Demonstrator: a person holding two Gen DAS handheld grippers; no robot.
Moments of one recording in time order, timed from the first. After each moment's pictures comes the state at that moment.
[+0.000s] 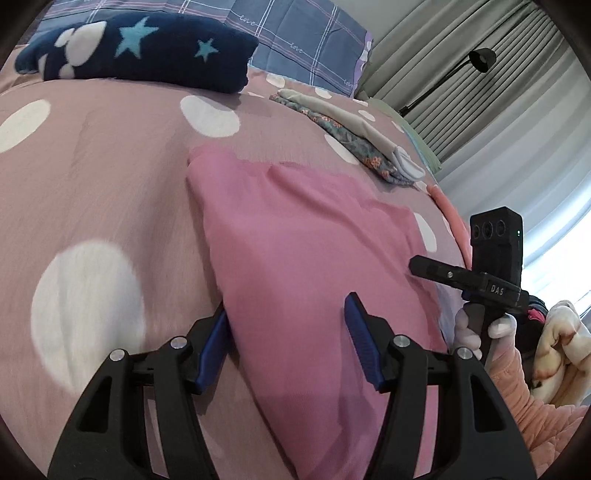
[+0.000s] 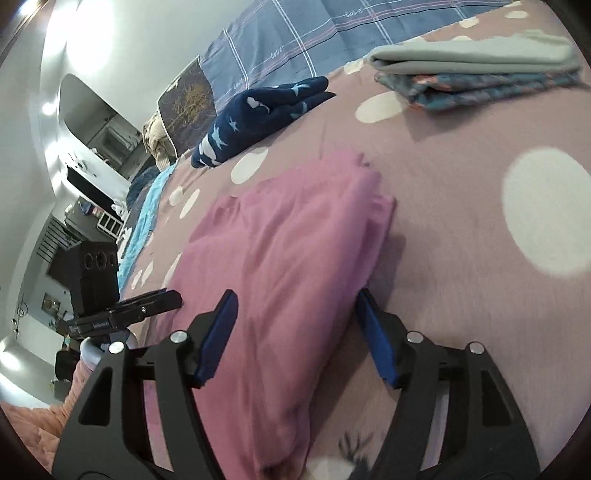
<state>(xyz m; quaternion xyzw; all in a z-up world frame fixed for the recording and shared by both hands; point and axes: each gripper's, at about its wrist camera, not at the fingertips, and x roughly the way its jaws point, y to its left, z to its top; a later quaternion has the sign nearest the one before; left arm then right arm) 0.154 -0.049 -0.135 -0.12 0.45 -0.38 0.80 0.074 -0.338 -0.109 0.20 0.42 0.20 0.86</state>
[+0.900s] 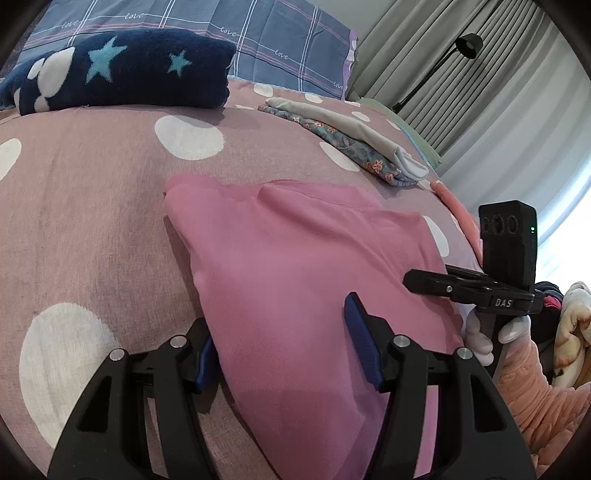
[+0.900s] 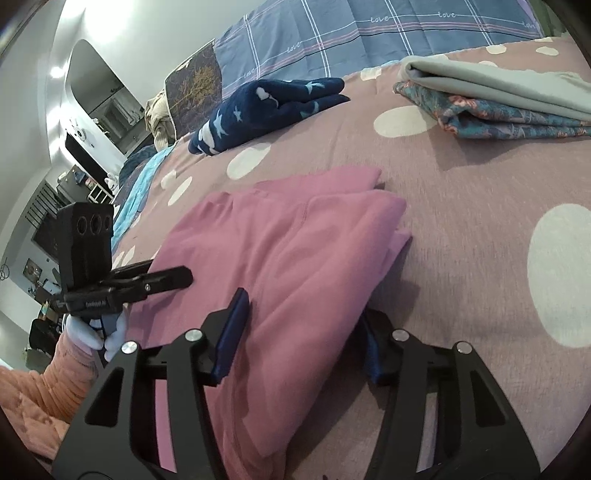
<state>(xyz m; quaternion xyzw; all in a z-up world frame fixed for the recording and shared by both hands) 0.167 -0.065 -0.139 -0.08 0.42 -0.39 0.82 0.087 -0.326 -0.113 0.14 0.41 0.20 0.88</state>
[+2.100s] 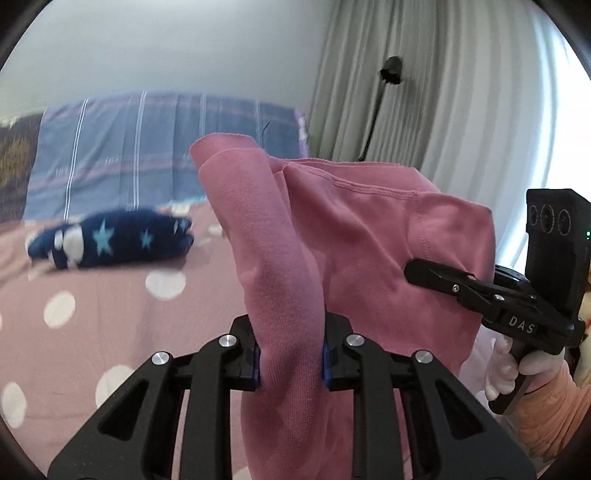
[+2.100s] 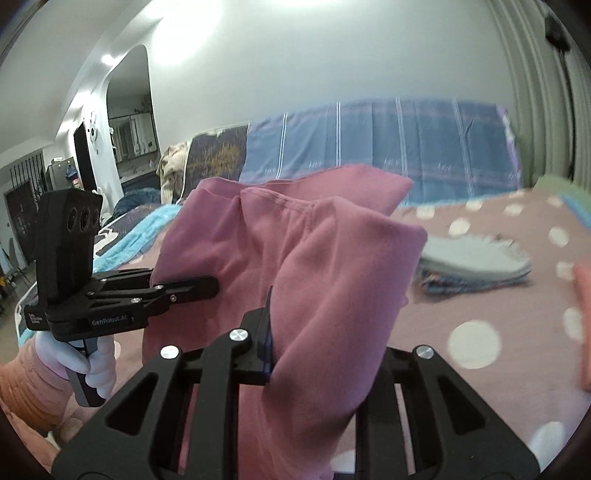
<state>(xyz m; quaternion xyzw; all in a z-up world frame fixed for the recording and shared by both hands) 0.031 -0.081 0.000 0.00 0.21 -0.38 0.90 -0.050 -0.271 0.012 0.01 0.19 0.13 0.97</state>
